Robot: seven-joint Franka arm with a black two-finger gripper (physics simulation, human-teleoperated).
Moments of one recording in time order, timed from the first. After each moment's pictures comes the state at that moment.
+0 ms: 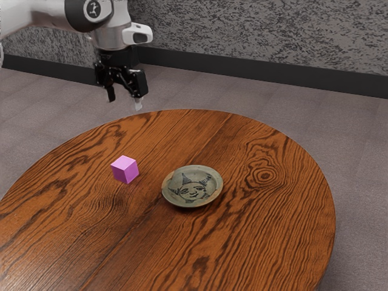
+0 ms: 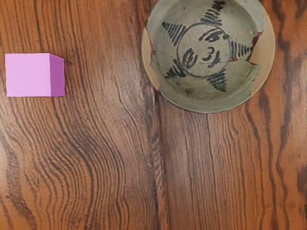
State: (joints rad) arm -0.01 0.13 -0.05 -1.44 0.03 1.51 0.04
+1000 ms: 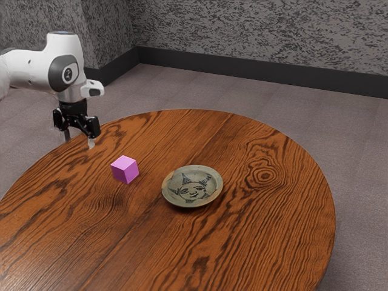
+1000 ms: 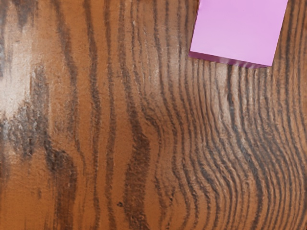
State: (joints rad) arm 0.04 0.25 0.27 -1.73 0.05 1.85 0.18
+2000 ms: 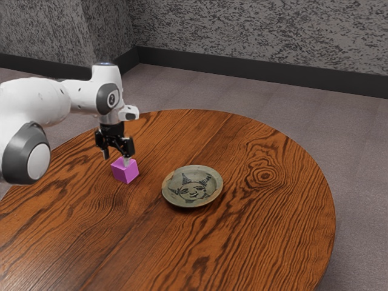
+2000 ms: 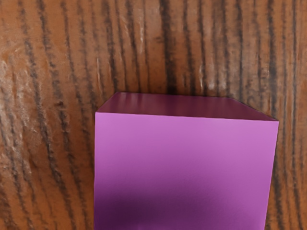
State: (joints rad) arm 0.05 0.71 0.24 -1.35 -0.11 1.86 0.33
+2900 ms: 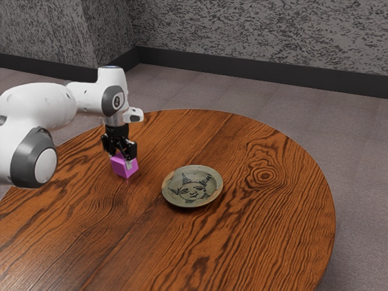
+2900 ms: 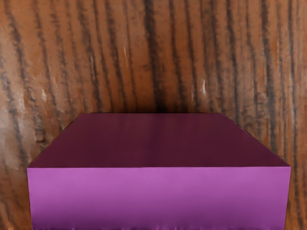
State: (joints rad) arm 0.07 0.78 0.22 -1.27 -0.11 1.84 0.36
